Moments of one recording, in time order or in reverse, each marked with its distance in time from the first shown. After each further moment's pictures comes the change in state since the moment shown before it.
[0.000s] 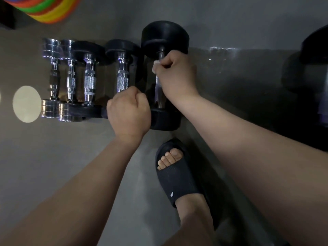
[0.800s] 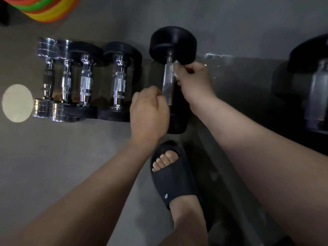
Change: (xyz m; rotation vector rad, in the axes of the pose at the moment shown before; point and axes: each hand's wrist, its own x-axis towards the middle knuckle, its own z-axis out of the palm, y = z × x) left_hand -0.016 0.036 0.015 -0.249 -0.101 0.084; right_hand 0.007 0.020 -0.032 0.191 -0.006 0.316
